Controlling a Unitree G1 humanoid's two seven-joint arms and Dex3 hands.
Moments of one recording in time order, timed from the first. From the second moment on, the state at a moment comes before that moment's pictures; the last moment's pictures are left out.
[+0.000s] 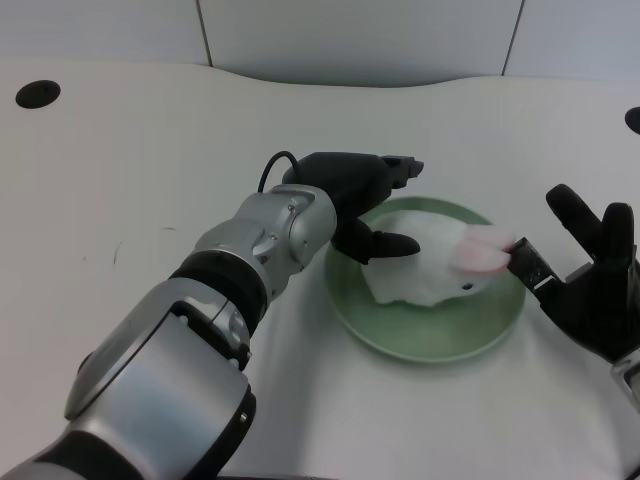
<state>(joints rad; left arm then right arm) -1.13 -0.11 -0.50 1.39 0.70 -0.26 0.02 -0.59 -0.07 -0.50 1.05 0.59 0.15 0.87</state>
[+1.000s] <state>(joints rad) -0.88 0.14 0.49 1.31 -0.38 -0.01 -0.87 -0.59 -0.09 -0.50 1.06 0.58 0.16 0.84</state>
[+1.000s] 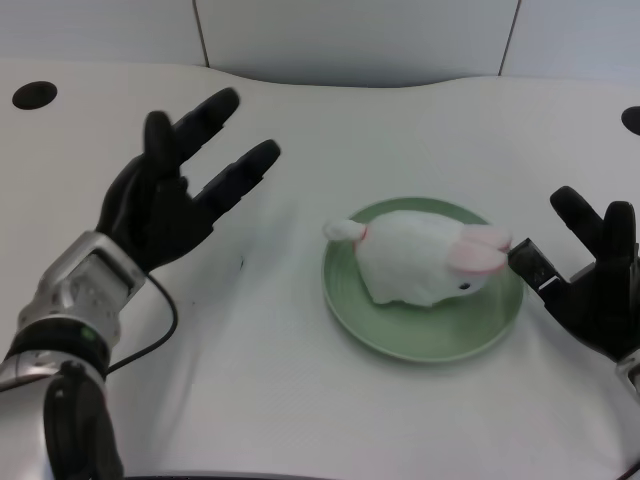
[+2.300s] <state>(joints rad) -0.48 0.09 0.49 1.00 -0.51 0.12 -0.74 -0.60 -0.10 -0.49 1.09 0.57 0.12 0.81</state>
